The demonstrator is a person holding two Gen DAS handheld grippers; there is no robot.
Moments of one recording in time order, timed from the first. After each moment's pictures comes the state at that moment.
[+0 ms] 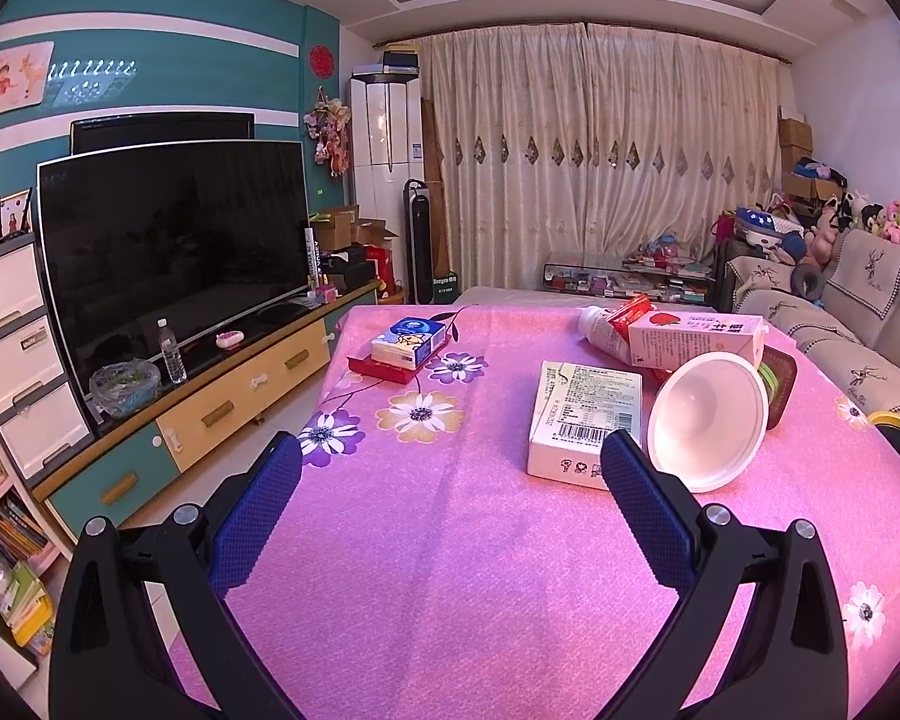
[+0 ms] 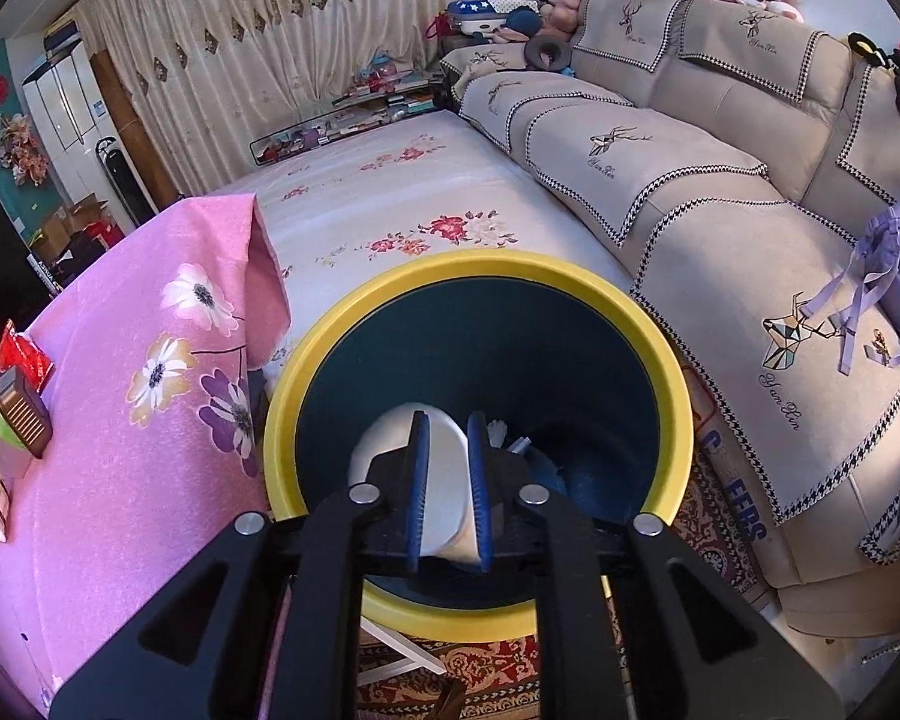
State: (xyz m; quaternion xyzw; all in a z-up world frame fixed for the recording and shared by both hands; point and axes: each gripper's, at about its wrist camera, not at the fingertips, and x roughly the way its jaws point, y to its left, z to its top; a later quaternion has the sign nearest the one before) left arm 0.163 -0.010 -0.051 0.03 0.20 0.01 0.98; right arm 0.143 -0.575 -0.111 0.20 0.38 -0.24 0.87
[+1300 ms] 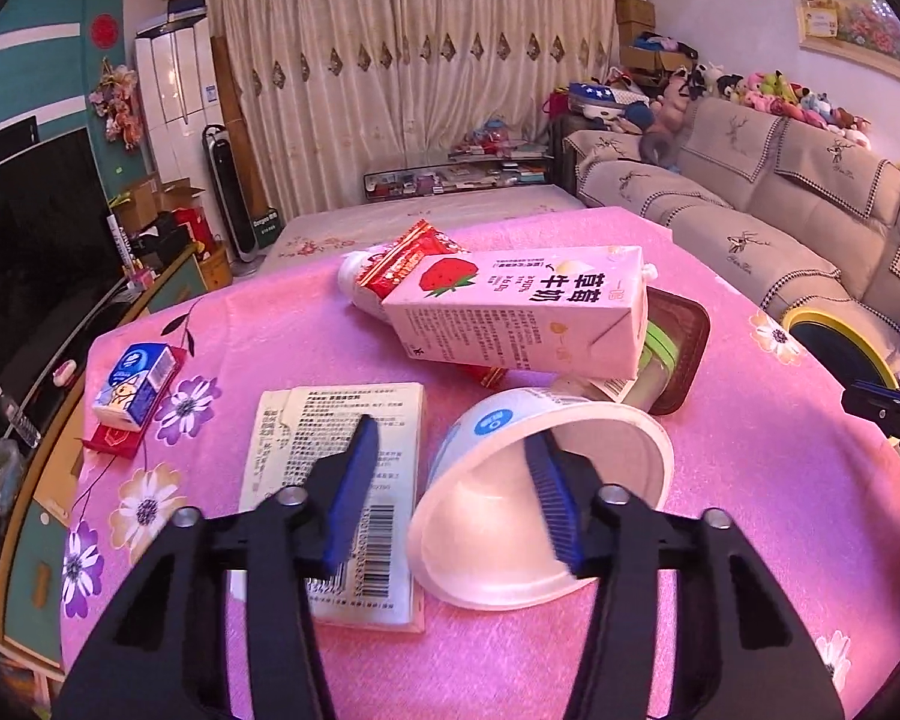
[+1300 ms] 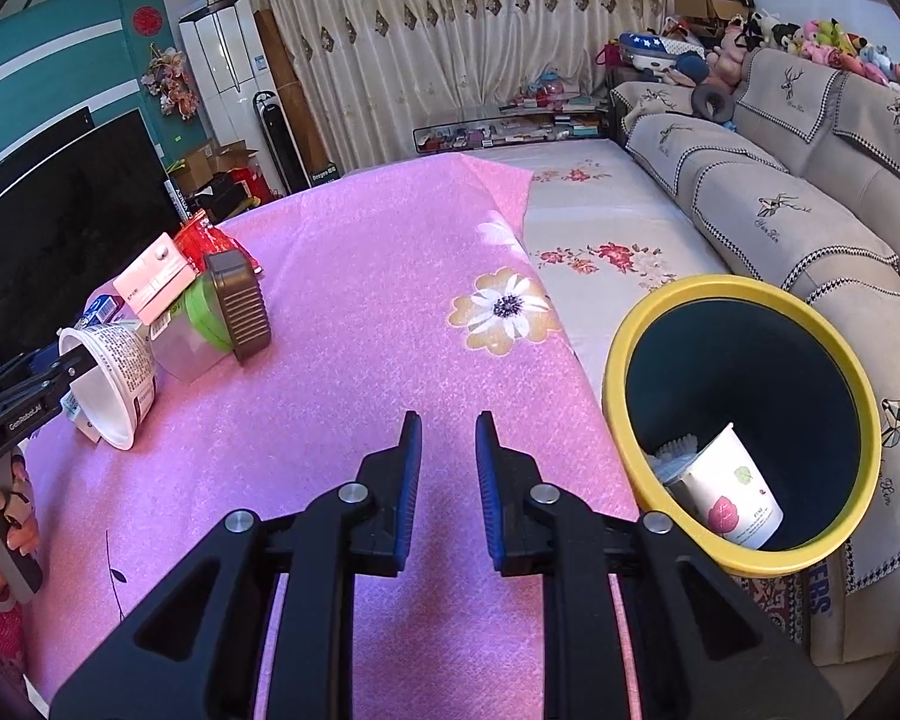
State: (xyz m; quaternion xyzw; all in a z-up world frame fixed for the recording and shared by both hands) left arm 0.303 -0.143 -0.069 0.12 0.31 -0.20 0.92; right arm 0.175 -0.431 -0.095 0.14 0.36 -0.07 0.92
